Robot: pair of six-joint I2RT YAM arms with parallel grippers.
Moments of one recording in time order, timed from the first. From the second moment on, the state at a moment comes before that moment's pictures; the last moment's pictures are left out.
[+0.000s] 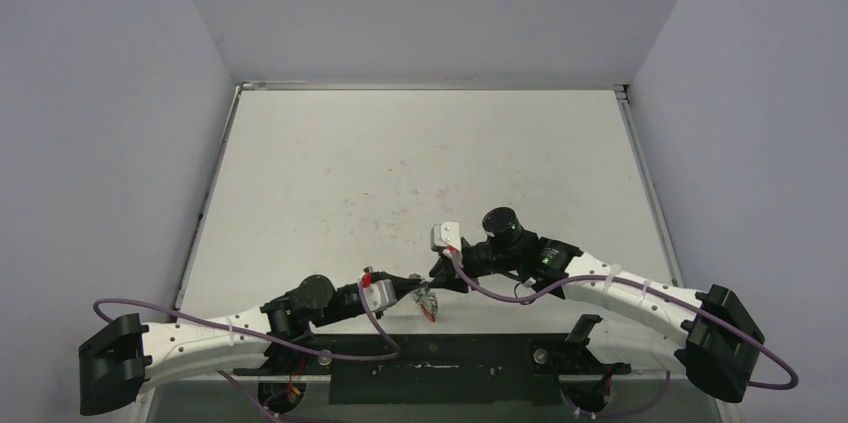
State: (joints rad) left arm -1.18 0.70 0.09 0.60 0.07 0.19; right arm 0.90 1.09 0.61 -0.07 -0.64 -0.30
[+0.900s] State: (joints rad) left arm -1.18 0.72 0.08 0.58 0.08 0.19; right arm 0.89 1.16 0.36 0.45 -0.68 -0.18
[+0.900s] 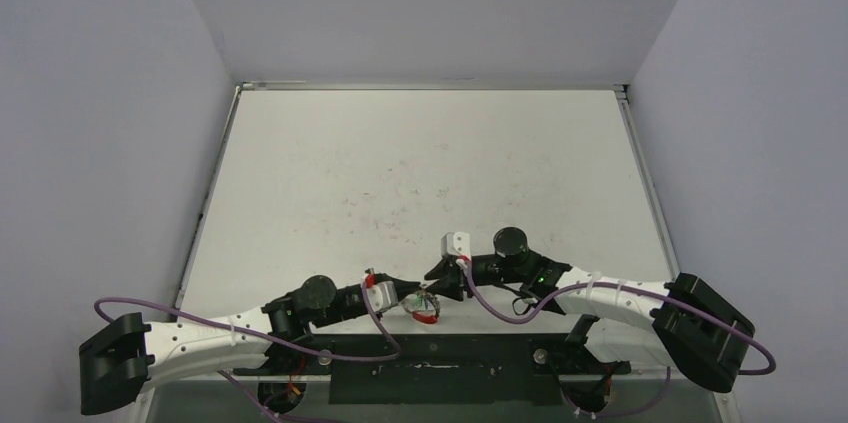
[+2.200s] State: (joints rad) left arm -1.18 0.53 0.08 0.47 -0.01 0.18; right arm 0.90 0.96 0.53 -0.10 -0.48 -0.33
